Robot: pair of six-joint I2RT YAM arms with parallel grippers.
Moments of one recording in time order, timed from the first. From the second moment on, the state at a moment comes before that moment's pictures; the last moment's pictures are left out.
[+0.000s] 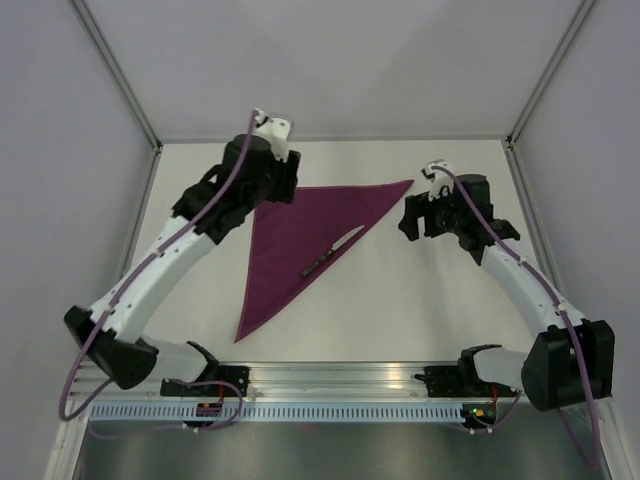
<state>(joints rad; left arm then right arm) -0.63 1.38 1.52 -0.63 -0.24 -0.09 0.15 1.24 0.93 -0.33 -0.31 -0.04</state>
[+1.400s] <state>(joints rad) -0.62 0.88 1.54 -1.08 -0.56 -0.46 1.39 1.91 1.16 0.14 0.00 -0.36</state>
